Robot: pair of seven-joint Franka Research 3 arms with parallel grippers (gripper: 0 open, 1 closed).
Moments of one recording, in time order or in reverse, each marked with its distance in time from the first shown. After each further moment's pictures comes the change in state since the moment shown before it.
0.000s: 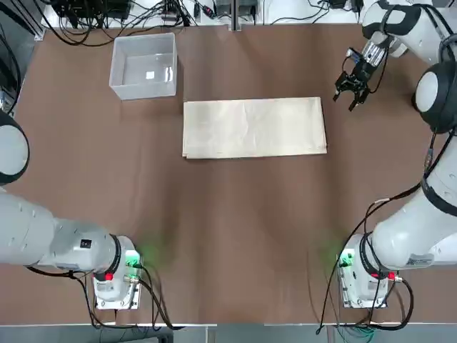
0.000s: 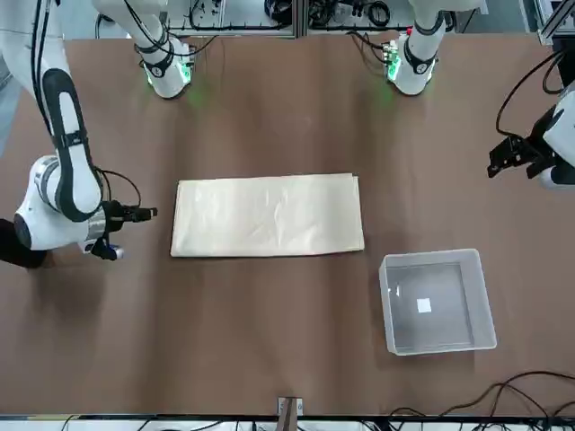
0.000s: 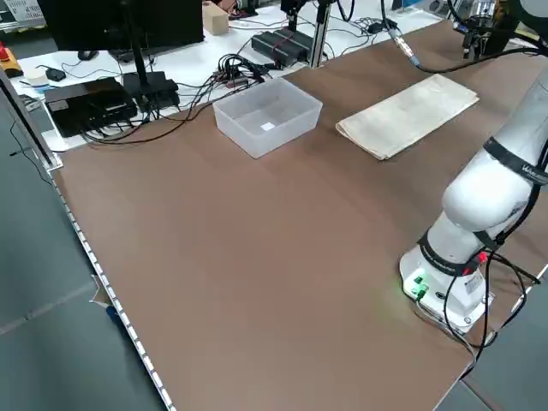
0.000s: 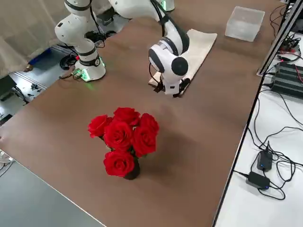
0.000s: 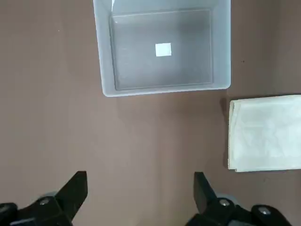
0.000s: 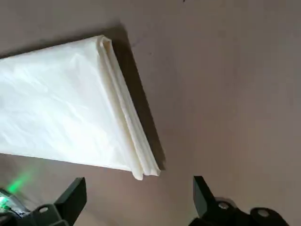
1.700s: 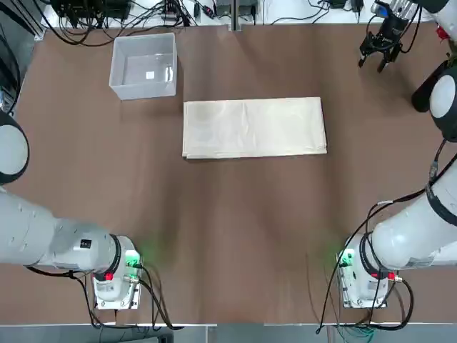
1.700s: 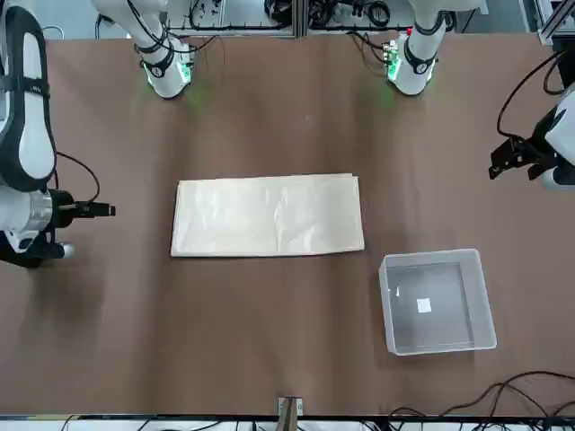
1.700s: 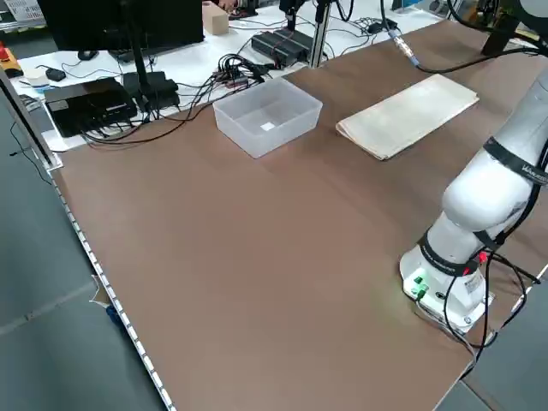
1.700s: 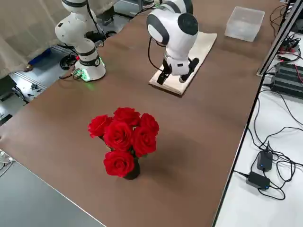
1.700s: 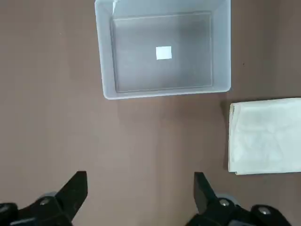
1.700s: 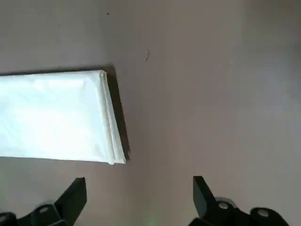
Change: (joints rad) left arm -0.002 0.000 0.003 -0.001 0.000 0.012 0.000; right arm -0.013 -0.116 -0.050 0.208 -0.211 -0.135 0.004
